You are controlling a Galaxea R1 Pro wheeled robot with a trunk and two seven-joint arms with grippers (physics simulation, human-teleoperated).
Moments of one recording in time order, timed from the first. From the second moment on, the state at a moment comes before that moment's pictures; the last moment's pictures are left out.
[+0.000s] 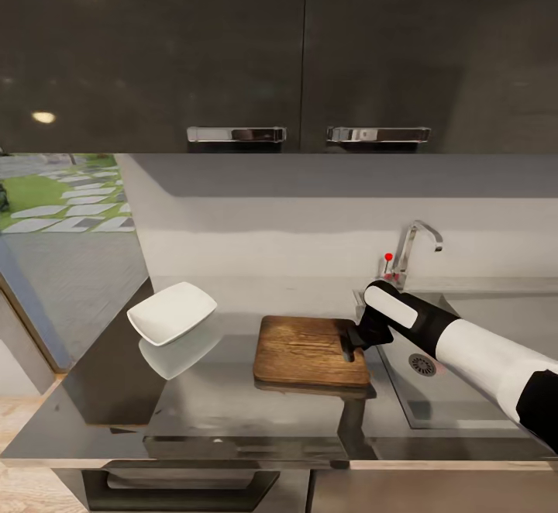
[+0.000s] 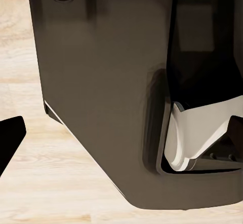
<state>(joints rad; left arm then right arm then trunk) 0.02 -0.08 0.01 -0.03 0.01 -0.02 0.00 -1.17 -0.25 1.15 -0.71 -1.62 1.05 -0.65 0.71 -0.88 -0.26</state>
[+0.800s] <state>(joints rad) 0.02 -0.08 0.01 -0.03 0.01 -0.02 0.00 -1.17 -0.25 1.15 -0.71 -1.62 1.05 -0.65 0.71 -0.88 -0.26</state>
